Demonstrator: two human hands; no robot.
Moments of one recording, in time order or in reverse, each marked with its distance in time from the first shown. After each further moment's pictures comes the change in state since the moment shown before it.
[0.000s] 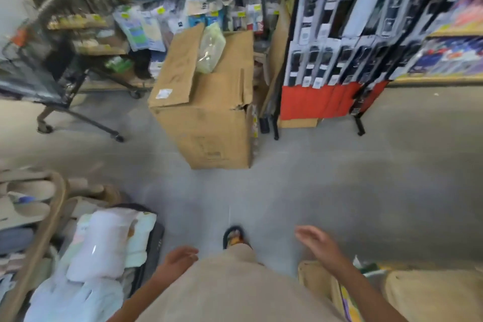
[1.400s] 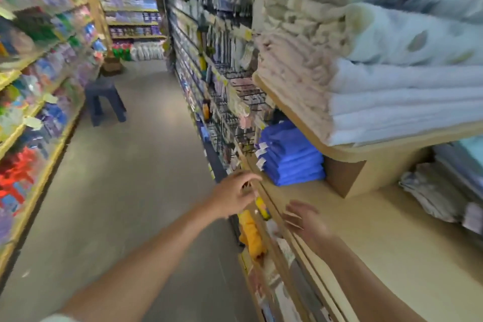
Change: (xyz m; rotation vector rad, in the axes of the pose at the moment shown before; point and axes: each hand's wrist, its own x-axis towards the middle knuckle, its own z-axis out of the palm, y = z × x) left_hand -0.116 0.648 1.022 1.016 -1.856 1.829; right_hand -0.089 0.076 -0.669 1.507 1.876 -0.080
